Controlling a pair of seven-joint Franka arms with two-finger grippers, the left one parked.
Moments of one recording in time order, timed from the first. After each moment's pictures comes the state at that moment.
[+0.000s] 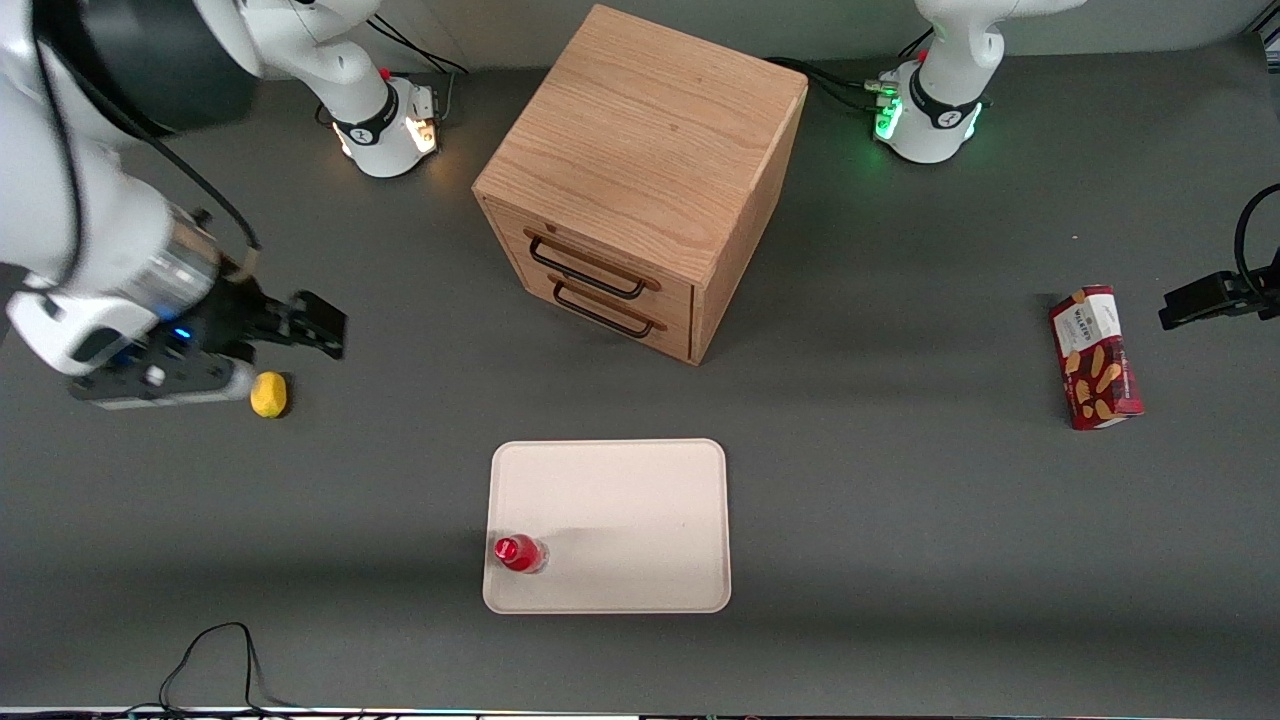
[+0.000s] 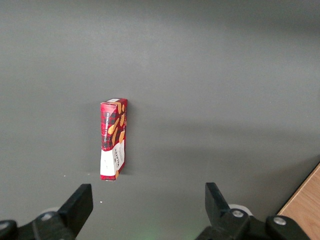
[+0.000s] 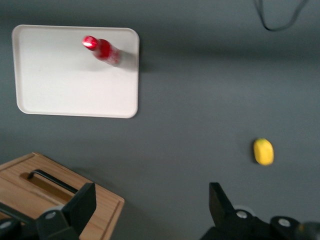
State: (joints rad) arm 0.43 0.26 -0.24 -1.20 0.07 1.46 0.20
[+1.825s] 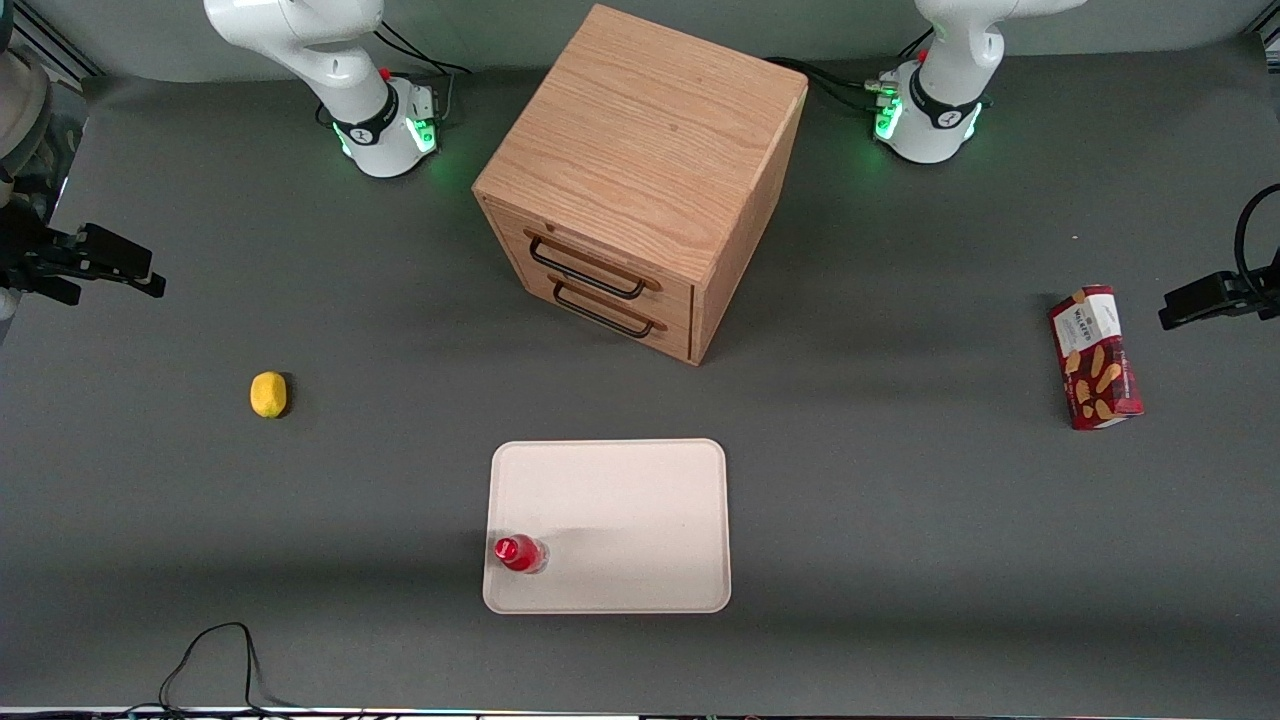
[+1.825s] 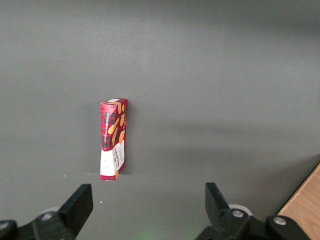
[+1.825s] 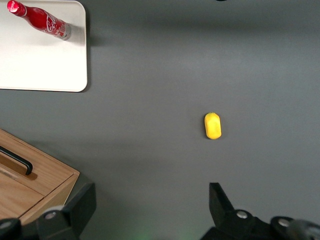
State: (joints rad) arm 0.09 0.03 -0.13 -1.49 0.04 1.49 -0.06
